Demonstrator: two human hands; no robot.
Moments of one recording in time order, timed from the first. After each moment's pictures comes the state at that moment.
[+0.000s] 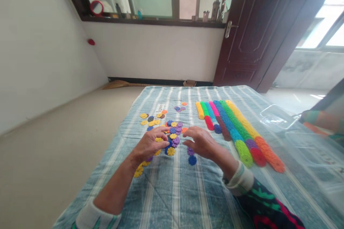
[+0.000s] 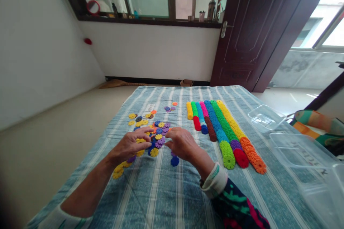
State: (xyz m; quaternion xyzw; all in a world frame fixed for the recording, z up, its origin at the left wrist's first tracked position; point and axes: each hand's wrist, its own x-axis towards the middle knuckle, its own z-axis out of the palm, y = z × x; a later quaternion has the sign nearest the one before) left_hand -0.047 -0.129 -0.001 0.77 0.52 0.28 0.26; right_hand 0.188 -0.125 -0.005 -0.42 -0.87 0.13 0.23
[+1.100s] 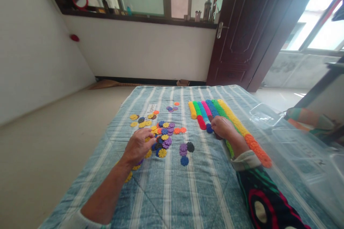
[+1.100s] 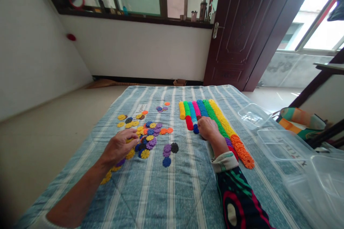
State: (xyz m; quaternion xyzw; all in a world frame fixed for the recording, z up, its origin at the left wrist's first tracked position) left_hand -0.055 -0.113 -0.026 0.76 0.58 0.29 0.06; right_hand 0.291 -0.076 -0.009 -0.68 -0.74 0.04 0.03
